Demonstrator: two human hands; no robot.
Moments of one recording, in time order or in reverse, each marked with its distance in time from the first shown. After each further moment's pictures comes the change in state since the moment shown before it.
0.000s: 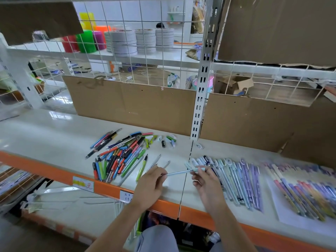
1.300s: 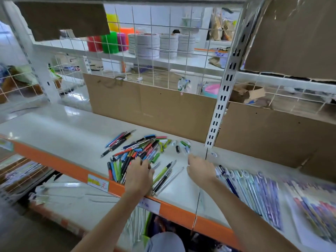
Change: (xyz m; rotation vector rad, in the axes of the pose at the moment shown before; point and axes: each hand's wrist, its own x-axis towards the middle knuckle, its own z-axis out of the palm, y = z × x) left_hand 0.021 -0.045 -0.045 0.514 0.041 -0.395; right_hand 0.055 -0.006 0.074 -2.036 -0.144 -0.468
